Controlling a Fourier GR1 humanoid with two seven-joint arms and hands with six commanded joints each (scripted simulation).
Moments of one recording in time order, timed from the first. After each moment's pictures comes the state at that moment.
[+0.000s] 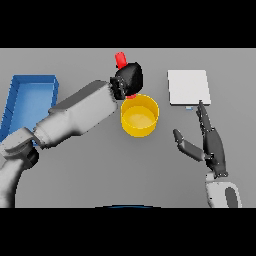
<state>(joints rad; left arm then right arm) -1.25 0.21 -1.03 -0.70 -1.33 -0.30 -0.21 0.09 -0.06 0.09 -1.70 0.19 -0.03 -0.13</state>
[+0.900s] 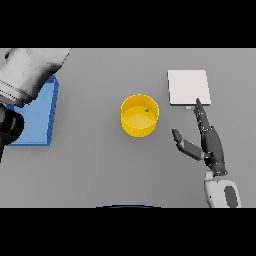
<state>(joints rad) -1.70 0.35 -0.68 -0.35 -1.18 -0.29 -0.14 0.08 -0.06 0.10 -1.69 0.17 0.00 -0.14</state>
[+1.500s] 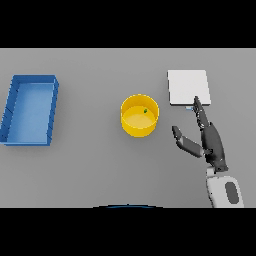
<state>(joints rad) -1.41 0.58 -0.10 -0.16 -0.59 -0.05 0.10 0.04 -0.10 0.10 -1.67 0.18 0.01 -0.13</state>
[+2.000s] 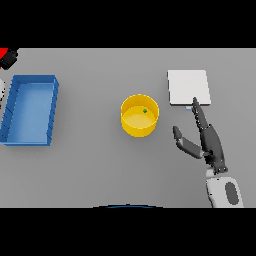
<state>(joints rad) -0.95 0.54 0.03 -0.46 -0.31 0.11 0.23 0.05 -0.10 0.10 -1.66 0.18 0.02 -0.16</state>
